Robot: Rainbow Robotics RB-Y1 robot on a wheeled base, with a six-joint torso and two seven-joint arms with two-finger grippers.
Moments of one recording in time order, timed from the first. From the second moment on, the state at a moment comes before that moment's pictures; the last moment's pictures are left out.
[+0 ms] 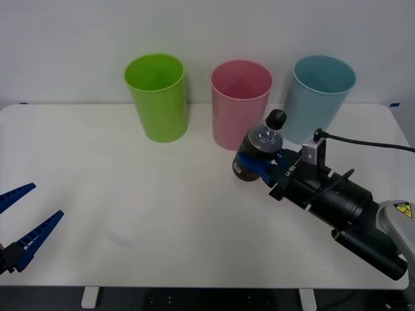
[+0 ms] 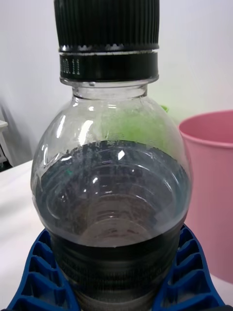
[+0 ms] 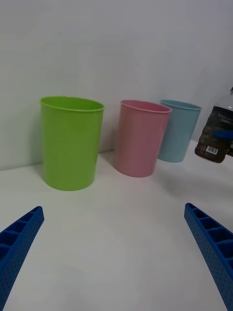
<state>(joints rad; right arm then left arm) -0.05 -0.42 0.15 -1.71 1.13 -0.66 -0.06 0.35 0.40 0.52 -1.66 -0.96 -1.22 0.00</state>
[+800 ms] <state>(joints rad) -0.25 -0.59 0.08 -1.82 1.22 -0.65 -0.42 0.35 0.40 0.52 -1.66 -0.96 -1.22 0.00</state>
